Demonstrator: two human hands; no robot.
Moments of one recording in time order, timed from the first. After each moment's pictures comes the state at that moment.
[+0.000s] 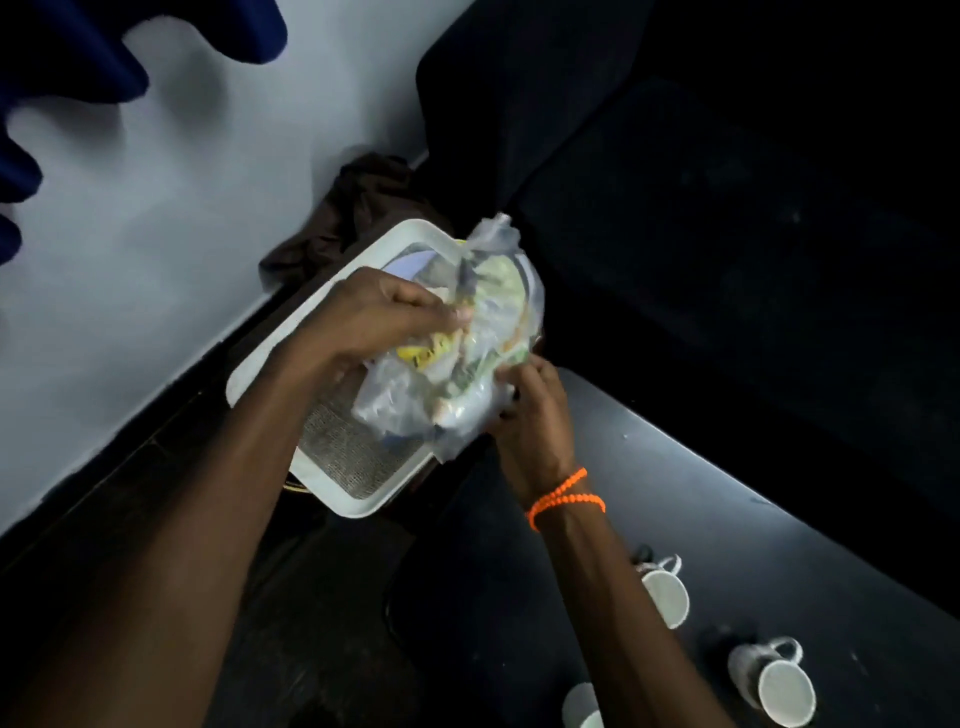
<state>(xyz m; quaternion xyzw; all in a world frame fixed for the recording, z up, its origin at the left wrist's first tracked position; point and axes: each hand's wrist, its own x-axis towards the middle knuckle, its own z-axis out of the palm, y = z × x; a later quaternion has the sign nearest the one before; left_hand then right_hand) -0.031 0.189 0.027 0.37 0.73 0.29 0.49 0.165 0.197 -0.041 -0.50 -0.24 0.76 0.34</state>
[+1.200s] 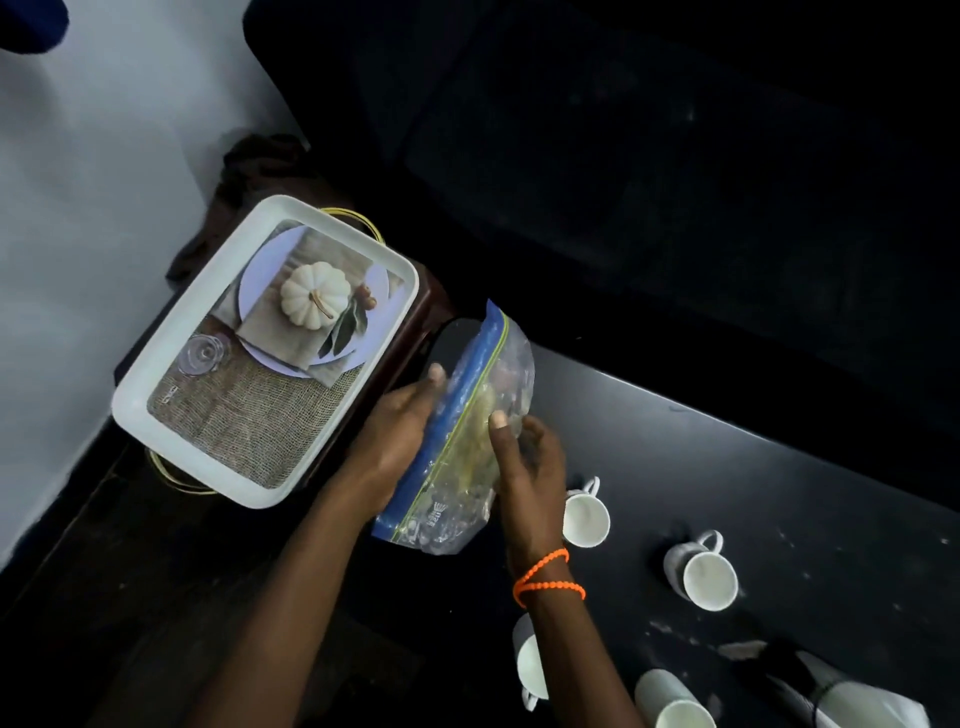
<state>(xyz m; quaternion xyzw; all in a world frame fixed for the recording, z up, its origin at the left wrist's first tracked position) 0.155 0.143 -0.053 0.22 0.69 0.36 0.59 0.305 0.121 -0.057 -0.67 -0.28 0.60 0.33</state>
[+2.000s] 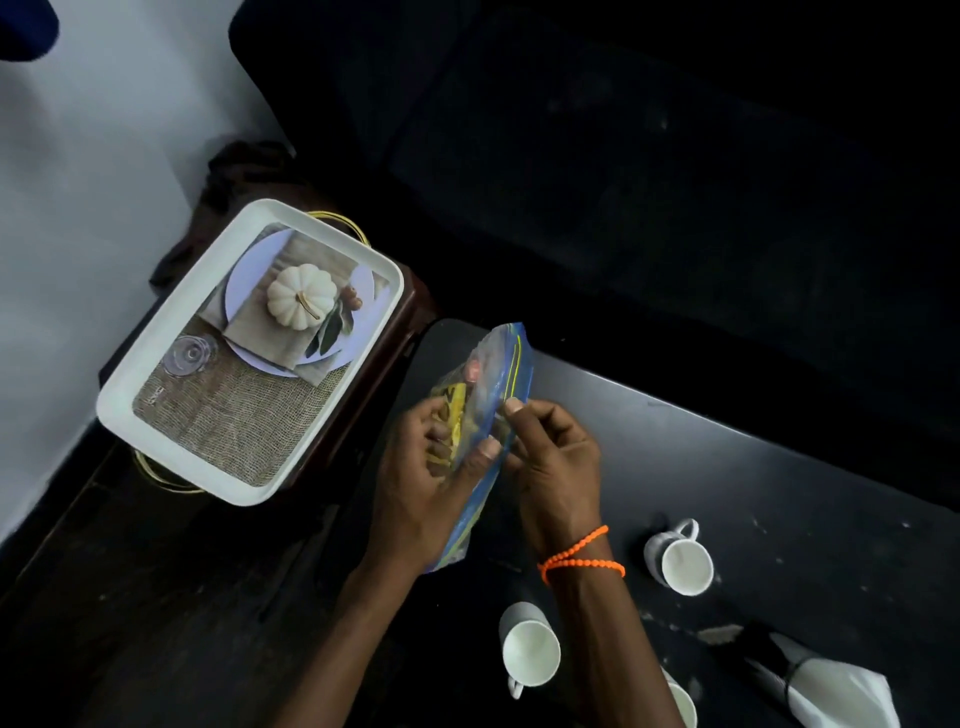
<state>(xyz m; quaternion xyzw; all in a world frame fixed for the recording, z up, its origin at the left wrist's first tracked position) 0.211 0.085 -0.040 0.40 0.75 0.37 0.37 0.333 0.146 -0.012 -0.58 -0.21 0.67 0.41</state>
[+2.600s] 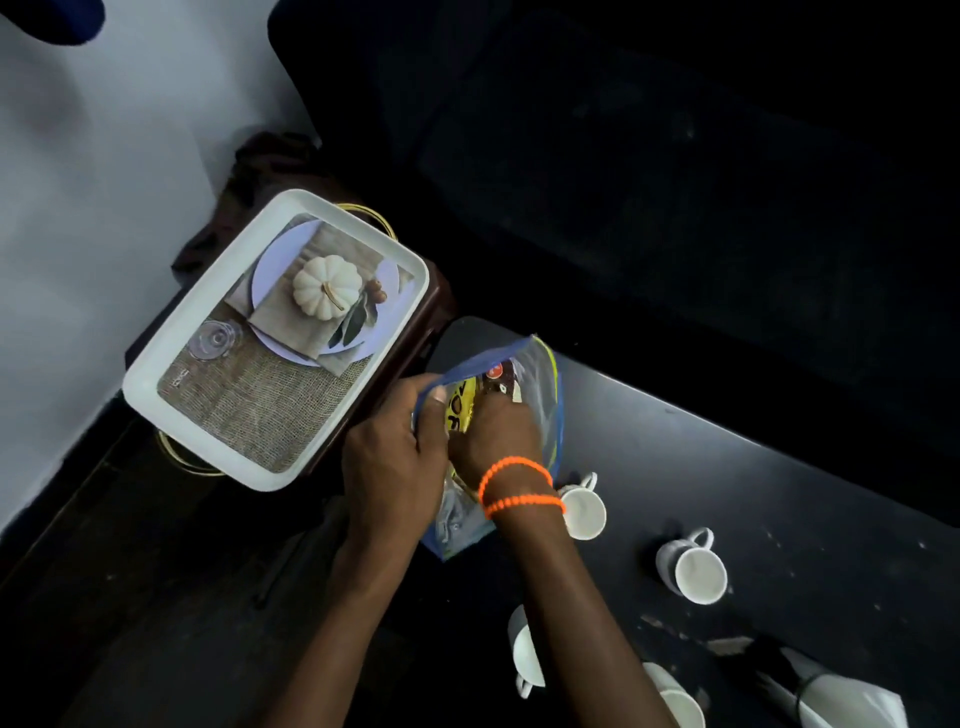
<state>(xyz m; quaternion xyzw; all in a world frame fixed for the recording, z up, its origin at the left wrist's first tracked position) 0.185 0.100 0.003 0.42 0.81 0.37 0.19 0.267 0.163 -0.012 -0.66 -0.63 0.40 -0.01</state>
